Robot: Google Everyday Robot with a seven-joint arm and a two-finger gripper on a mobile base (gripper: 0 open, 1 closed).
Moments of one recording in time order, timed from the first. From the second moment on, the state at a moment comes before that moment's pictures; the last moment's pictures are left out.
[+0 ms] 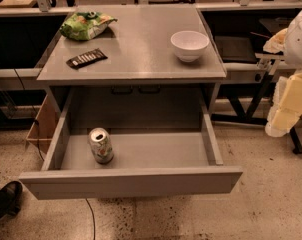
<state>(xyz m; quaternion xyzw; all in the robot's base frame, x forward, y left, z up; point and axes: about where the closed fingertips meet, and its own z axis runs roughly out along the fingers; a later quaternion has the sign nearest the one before) 0.438 -0.217 0.976 -0.60 0.78 -0.03 0.16</state>
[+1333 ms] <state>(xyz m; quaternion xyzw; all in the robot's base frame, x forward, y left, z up) 0.467 -0.096 0.787 -0.55 0.78 0.21 0.22</state>
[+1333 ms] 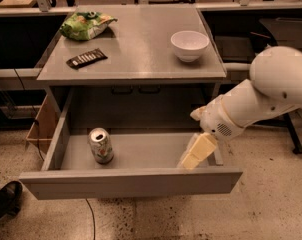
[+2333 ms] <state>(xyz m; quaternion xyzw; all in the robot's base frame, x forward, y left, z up) 0.502 -0.059 0.785 -0.54 0.76 0.23 0.28</state>
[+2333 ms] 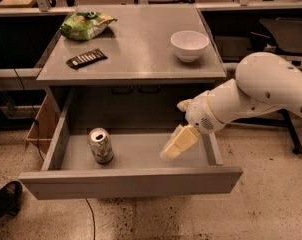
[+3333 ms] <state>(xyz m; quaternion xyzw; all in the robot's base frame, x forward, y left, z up) 0.565 0.041 0.707 -0.50 0.72 0.30 0.37</state>
